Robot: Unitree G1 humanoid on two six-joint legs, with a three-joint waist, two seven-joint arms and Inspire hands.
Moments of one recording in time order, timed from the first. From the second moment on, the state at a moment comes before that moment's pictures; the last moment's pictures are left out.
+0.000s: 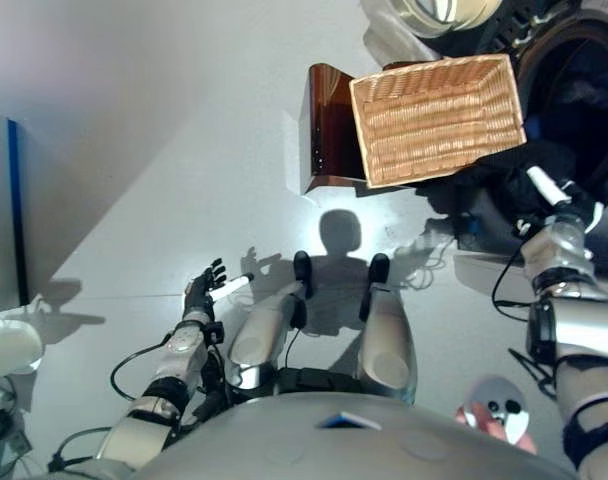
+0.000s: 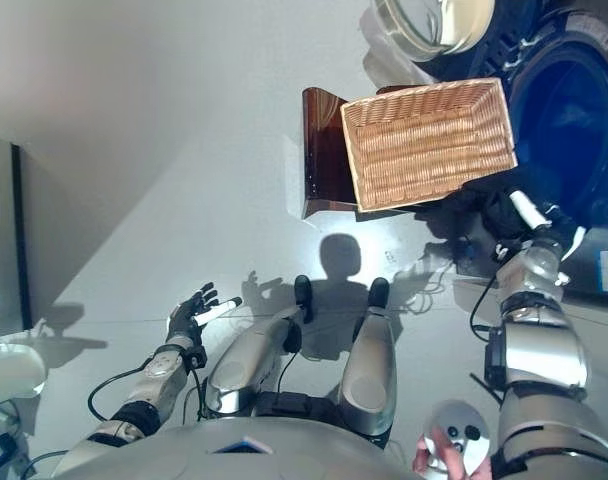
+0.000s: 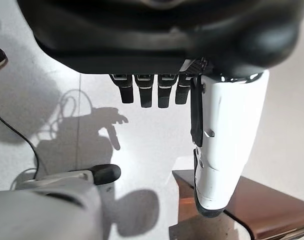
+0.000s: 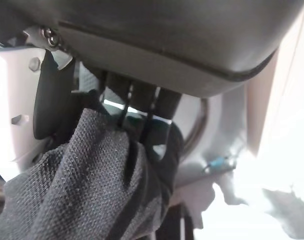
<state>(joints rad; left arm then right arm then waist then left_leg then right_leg) 0.00 0.22 -0.16 0.91 -0.39 -0.20 0.10 -0.58 -0.61 -0.09 1.27 0.63 -0.11 -0.26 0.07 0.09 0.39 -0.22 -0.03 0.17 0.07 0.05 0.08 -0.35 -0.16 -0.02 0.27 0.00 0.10</state>
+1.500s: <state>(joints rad) -0.03 0.29 -0.09 0.89 -0.39 -0.23 0.13 -0.42 -0.49 -0.13 1.12 0.65 -0.20 -0.24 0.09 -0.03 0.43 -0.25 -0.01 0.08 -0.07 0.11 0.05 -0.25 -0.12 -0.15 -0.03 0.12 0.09</state>
